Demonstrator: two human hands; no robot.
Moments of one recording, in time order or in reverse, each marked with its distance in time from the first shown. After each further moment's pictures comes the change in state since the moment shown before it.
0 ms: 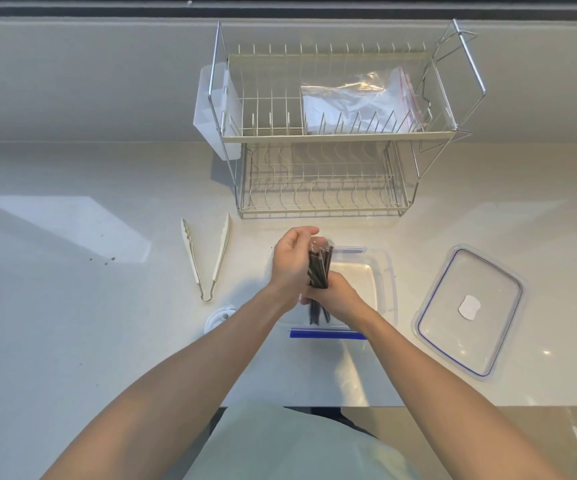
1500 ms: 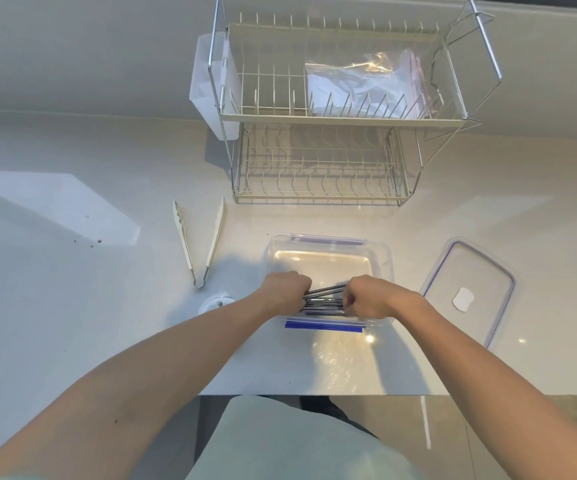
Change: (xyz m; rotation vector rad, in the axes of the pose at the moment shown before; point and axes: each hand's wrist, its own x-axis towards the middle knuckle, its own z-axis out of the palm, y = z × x) left_hand 0.029 -0.076 -0.040 1.684 -0.616 0.224; right_hand -0.017 0.000 -0.062 -1.008 -0.371 0.145
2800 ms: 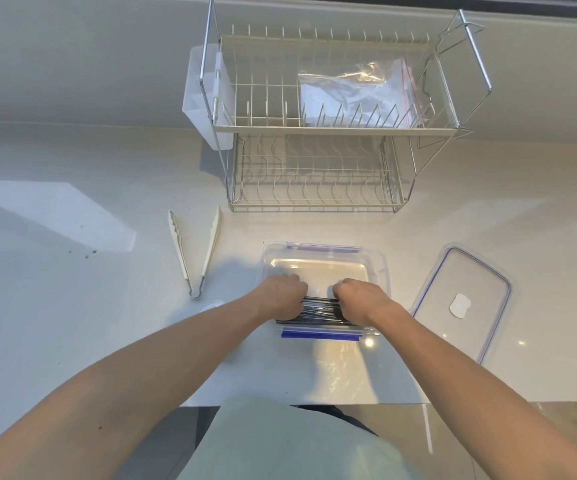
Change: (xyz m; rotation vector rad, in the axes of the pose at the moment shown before) left_hand 0.002 0.002 -0.016 0.140 -0.050 0.065; right_hand 0.026 0.002 0.018 -0.215 0.214 0.001
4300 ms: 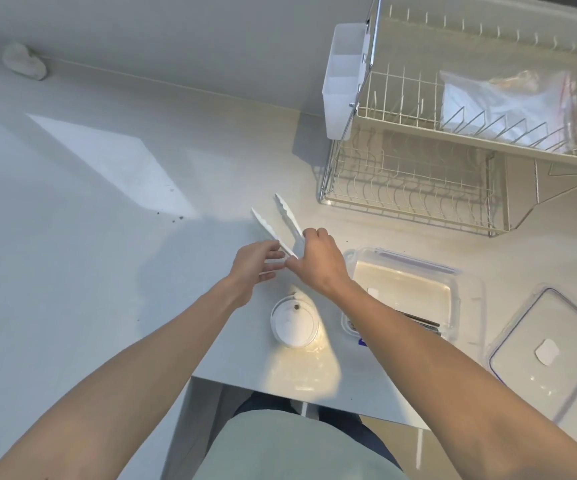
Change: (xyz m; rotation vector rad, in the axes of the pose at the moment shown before) left_hand -0.106 -0.171 0.039 -1.891 0.478 -0.629; right_hand 0.099 -0.227 -0.054 0.424 0.318 -0.012
